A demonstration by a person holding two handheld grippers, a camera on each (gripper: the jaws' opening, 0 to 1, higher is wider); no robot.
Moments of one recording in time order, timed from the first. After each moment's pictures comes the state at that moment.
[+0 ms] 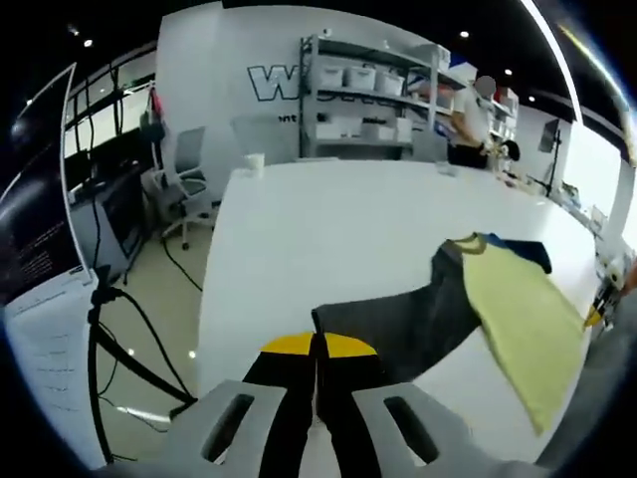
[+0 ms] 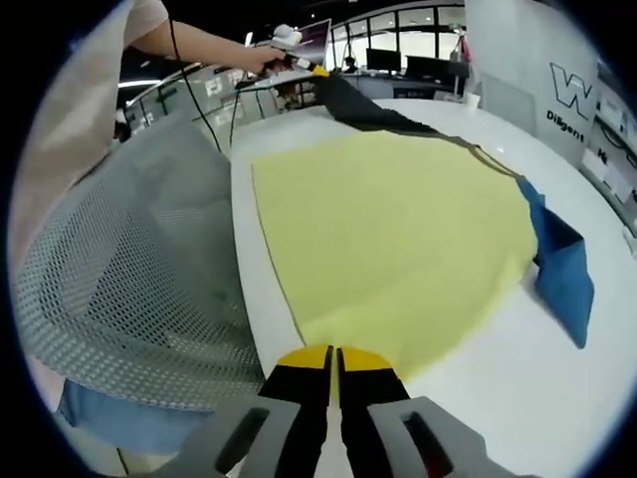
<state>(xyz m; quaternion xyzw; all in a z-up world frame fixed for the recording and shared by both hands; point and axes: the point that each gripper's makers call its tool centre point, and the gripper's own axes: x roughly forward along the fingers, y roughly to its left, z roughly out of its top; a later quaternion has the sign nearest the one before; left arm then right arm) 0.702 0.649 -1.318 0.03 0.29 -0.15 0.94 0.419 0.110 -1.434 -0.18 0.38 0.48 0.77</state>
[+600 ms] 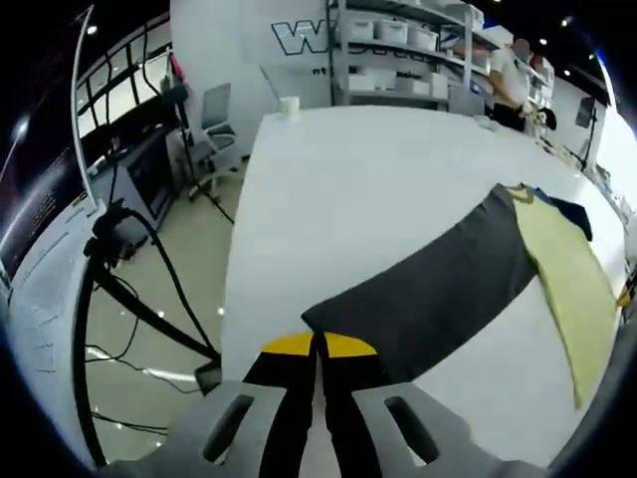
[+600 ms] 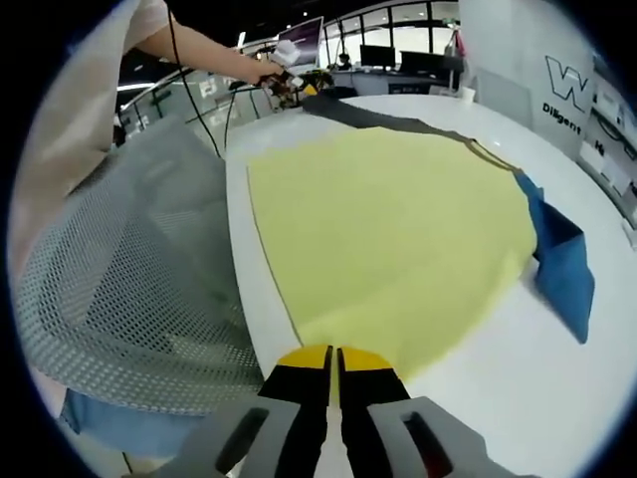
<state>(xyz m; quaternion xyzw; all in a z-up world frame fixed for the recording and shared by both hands) 0.682 0.689 -1.397 0.07 0.39 -0.09 0.91 0.421 0.109 -1.437 -0.18 0.39 0.47 0.77</state>
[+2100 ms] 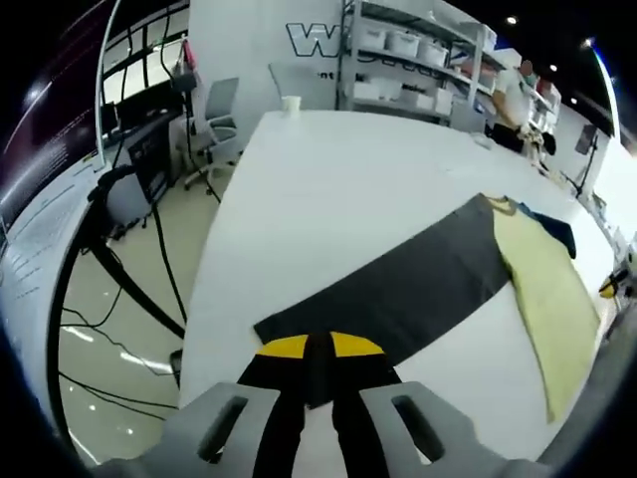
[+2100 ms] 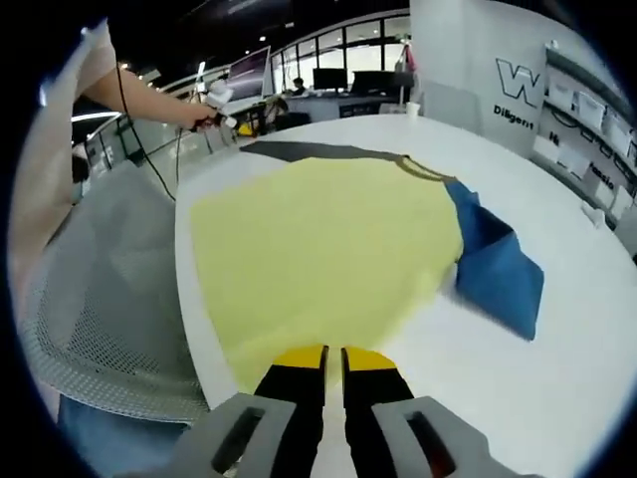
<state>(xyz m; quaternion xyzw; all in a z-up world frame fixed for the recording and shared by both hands) 0.647 0.652 -1.385 0.01 0.38 -0.10 0.92 0.489 0.065 -1.408 -0.14 0.35 0.39 0.84</state>
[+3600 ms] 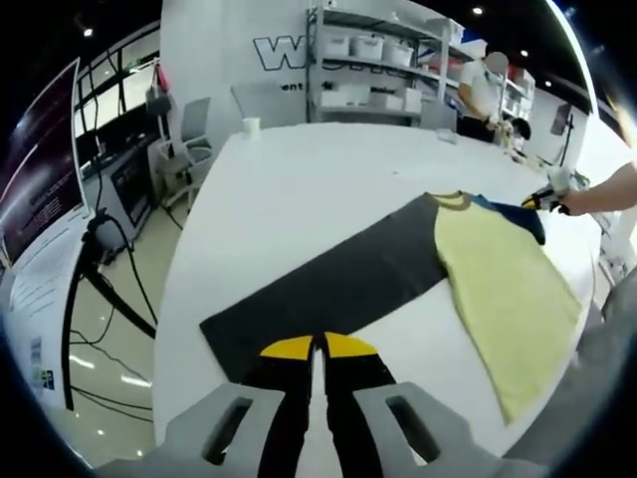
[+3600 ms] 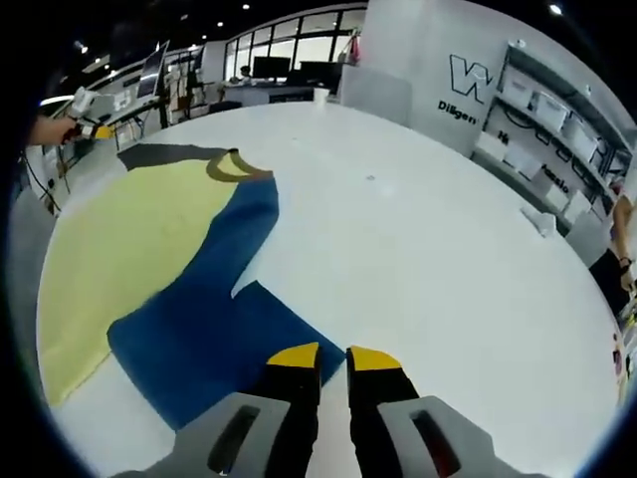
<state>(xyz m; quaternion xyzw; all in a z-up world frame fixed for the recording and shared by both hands) 0.613 0.589 -1.352 0.04 0.36 -0.14 0.92 0.734 -0.050 -1.430 -0.20 0.36 0.28 0.87</state>
